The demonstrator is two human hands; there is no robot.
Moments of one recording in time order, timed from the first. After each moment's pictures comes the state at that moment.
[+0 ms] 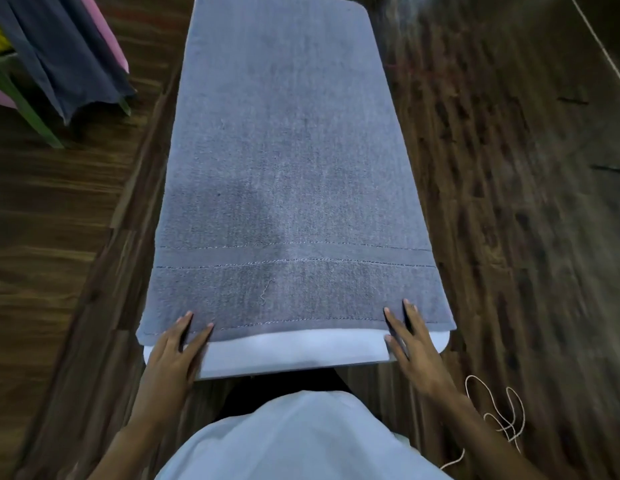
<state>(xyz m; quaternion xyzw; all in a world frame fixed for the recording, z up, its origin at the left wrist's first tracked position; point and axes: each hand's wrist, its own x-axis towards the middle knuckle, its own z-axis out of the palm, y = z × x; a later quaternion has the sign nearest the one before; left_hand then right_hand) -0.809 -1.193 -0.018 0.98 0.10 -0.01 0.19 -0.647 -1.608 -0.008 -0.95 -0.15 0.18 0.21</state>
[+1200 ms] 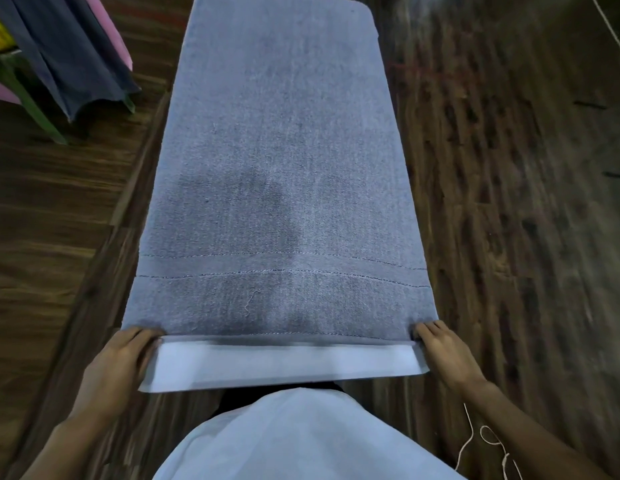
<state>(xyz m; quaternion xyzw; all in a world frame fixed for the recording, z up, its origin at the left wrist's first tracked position) -0.791 -1.159 0.014 0.96 0.19 -0.05 0.20 -0.579 -1.674 0.010 -0.94 -0.30 0.13 -0.01</state>
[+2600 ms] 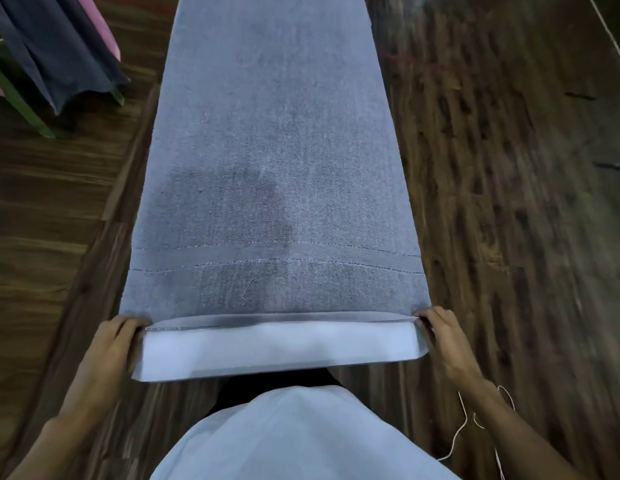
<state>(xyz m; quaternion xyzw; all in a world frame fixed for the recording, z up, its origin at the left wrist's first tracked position) -0.803 -1.140 -0.001 0.95 0.16 -0.04 0.26 -0.588 -1.682 0.005 -0.96 -0.14 0.13 0.18</state>
